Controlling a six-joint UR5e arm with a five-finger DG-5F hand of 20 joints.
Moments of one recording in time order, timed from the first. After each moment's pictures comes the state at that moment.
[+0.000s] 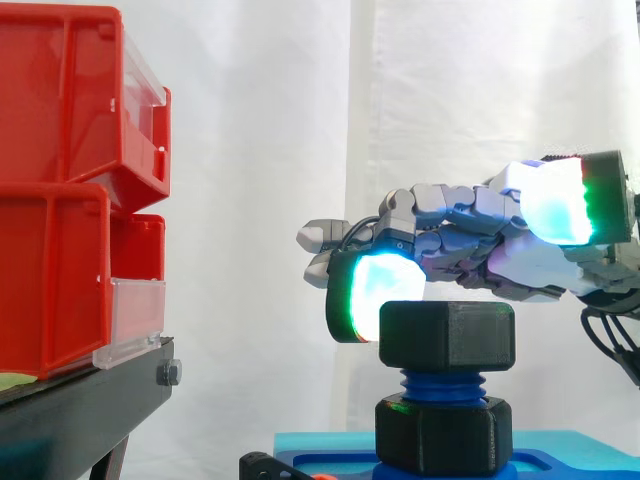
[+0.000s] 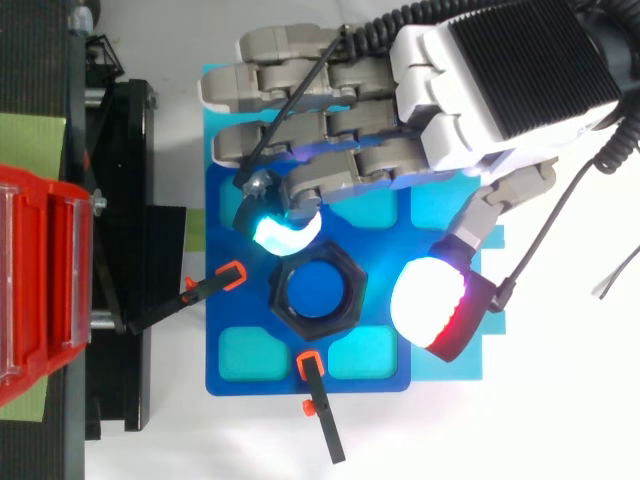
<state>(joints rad) -0.07 -2.29 -1.31 -2.40 -2.05 -1.15</state>
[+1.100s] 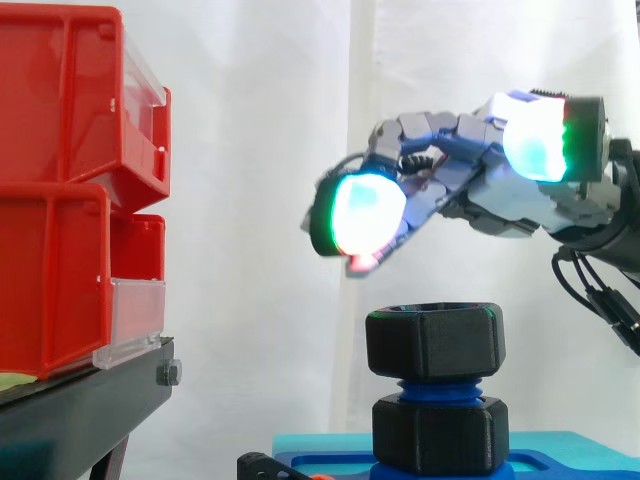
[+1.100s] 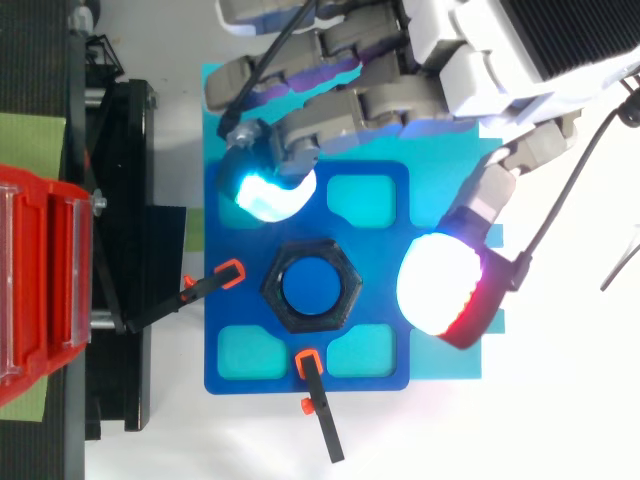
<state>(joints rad) -0.10 -2.29 -1.22 -2.39 -2.11 -1.14</state>
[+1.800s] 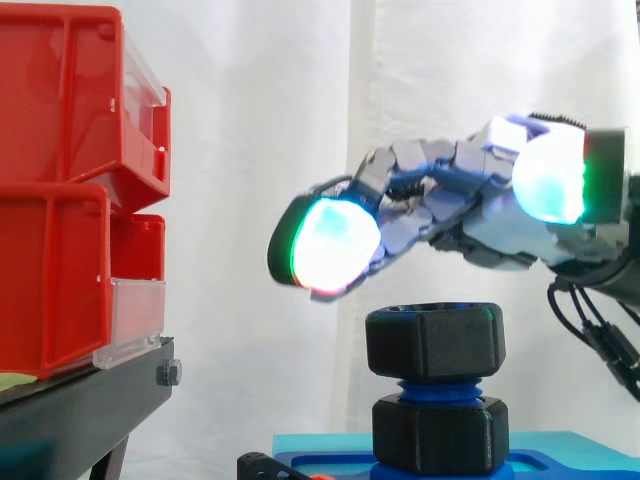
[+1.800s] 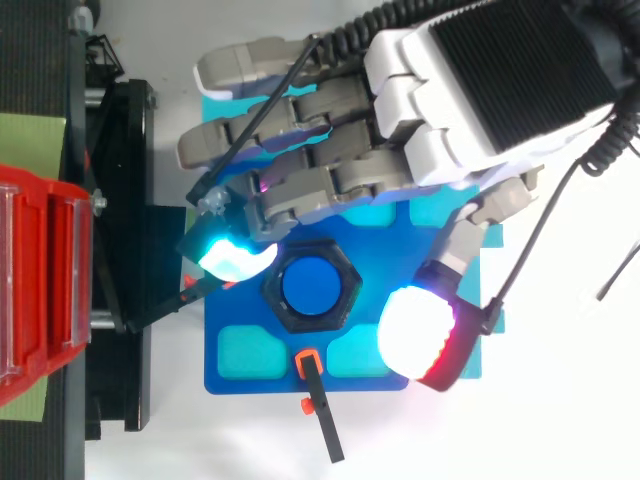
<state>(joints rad) -0.07 -2.33 -1.21 -2.39 -2.11 -1.14</state>
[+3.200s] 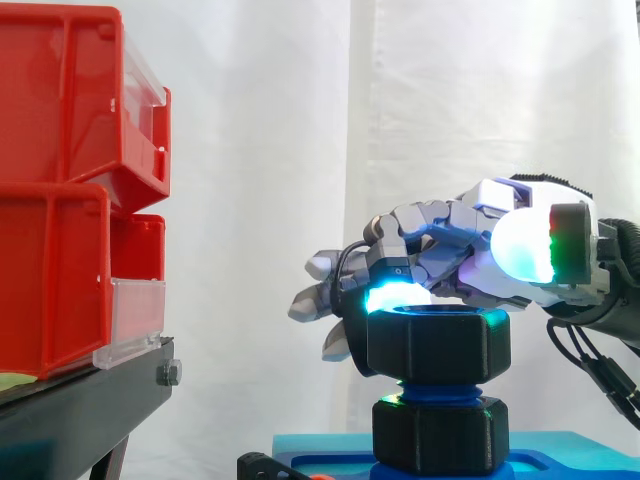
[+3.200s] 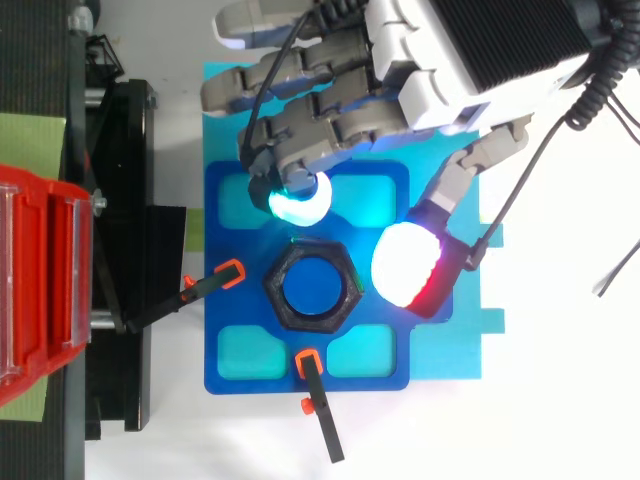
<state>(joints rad) -0.11 -2.35 -1.22 -2.38 -2.11 -1.12</state>
